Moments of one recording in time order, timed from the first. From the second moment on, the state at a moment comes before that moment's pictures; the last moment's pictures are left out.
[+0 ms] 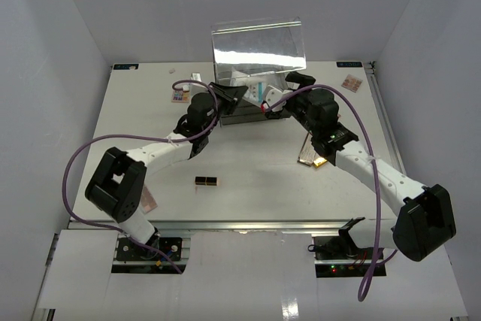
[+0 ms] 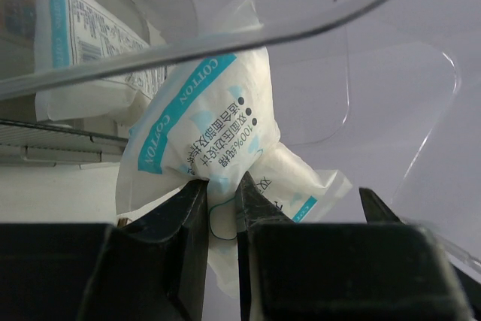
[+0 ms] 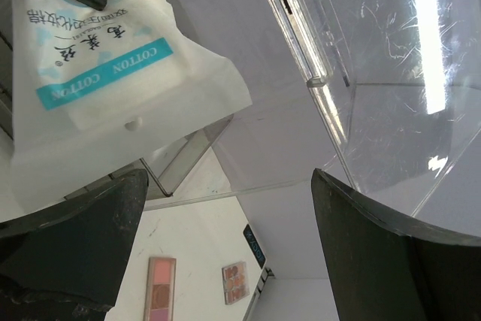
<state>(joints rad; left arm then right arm) -0.58 1.61 0.98 0.61 -0.12 -1.28 0.57 1.28 0.97 0.24 -0.01 -1.00</state>
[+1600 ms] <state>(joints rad) -0.72 1.62 0.95 0.54 -0.29 -1.35 0.55 1.27 0.93 0.26 -0.01 -0.98</state>
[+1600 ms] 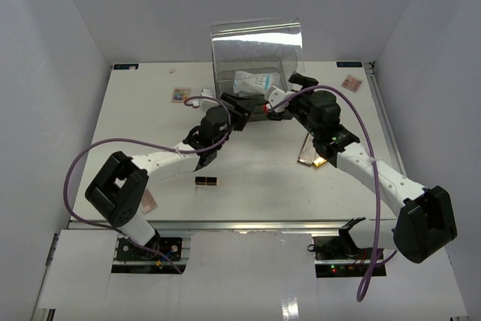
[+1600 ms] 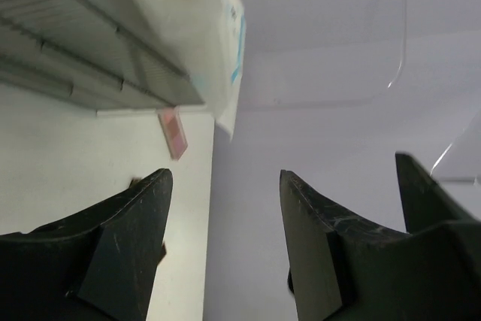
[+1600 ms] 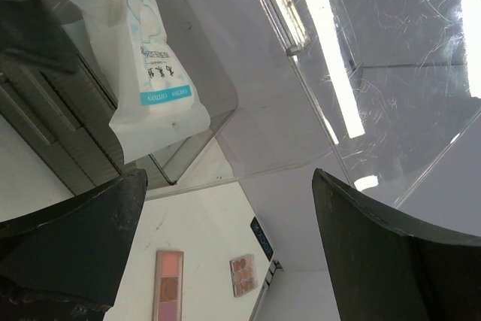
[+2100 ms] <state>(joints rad) -0.74 0.87 0.31 0.40 -0.15 -1.21 0.55 1.17 0.77 0.17 -0.03 -0.98</state>
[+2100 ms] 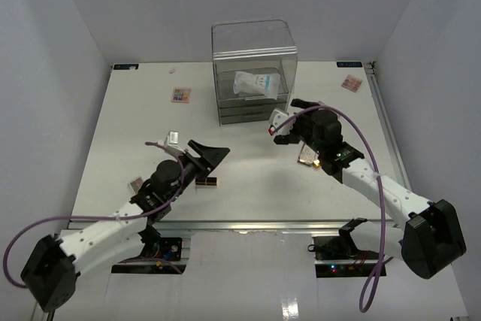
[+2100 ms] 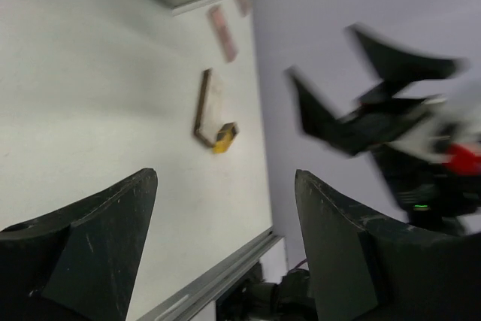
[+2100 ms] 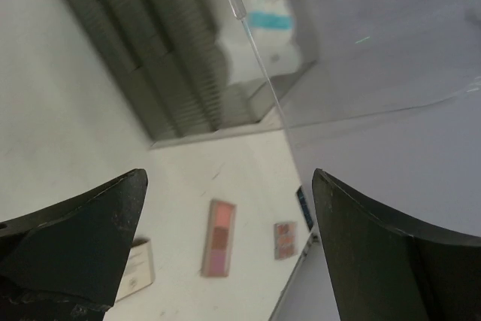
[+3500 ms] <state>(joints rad) -0.55 2.04 0.73 1.27 0.22 -1.26 -0.16 1.12 0.75 -0.24 -1.00 -0.59</state>
